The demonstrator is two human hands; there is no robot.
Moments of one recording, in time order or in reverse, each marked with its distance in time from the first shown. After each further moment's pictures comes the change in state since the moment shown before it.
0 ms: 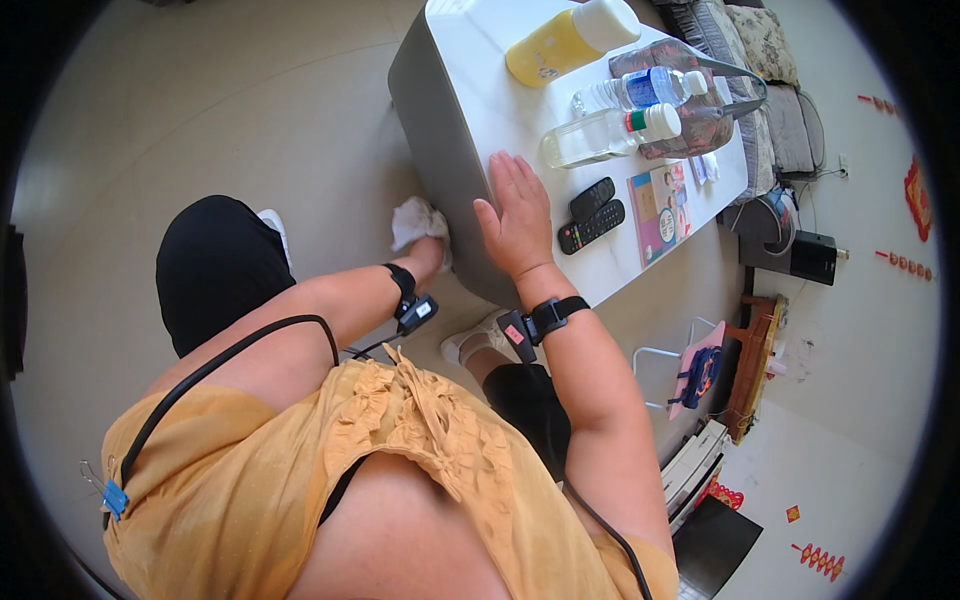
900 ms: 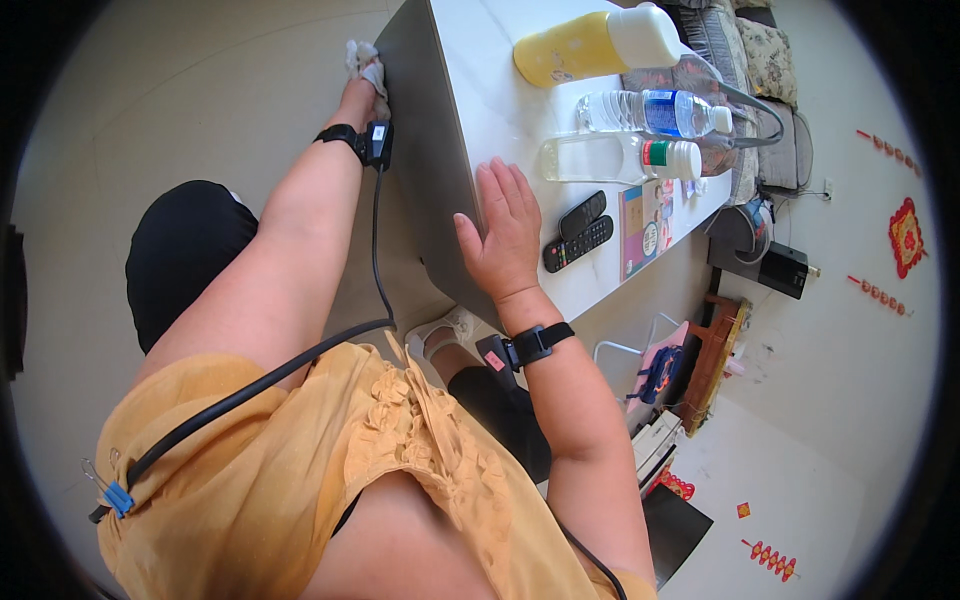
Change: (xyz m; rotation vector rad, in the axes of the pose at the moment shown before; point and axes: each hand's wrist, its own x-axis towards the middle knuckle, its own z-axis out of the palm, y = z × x) left_hand 0.216 -0.122 -0.079 -2.357 0.119 -0.458; right_hand -0.003 -0.004 -0.002 -0.054 -0.070 0.070
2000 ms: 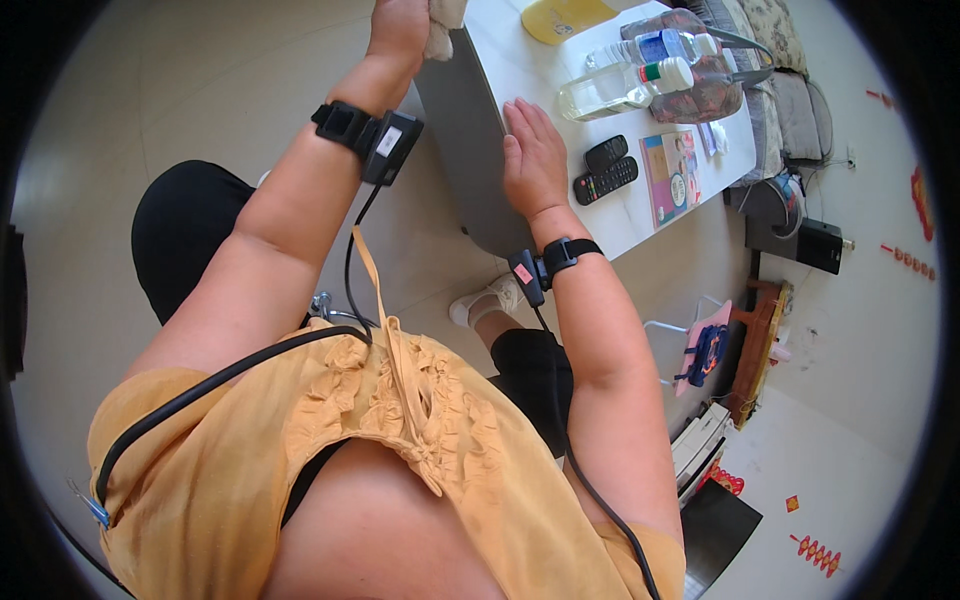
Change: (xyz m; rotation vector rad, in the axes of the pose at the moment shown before) left_hand -0.161 0.122 0.087 0.274 -0.557 0.410; right_hand -0.001 0.010 0.011 0.051 0.148 -0.086
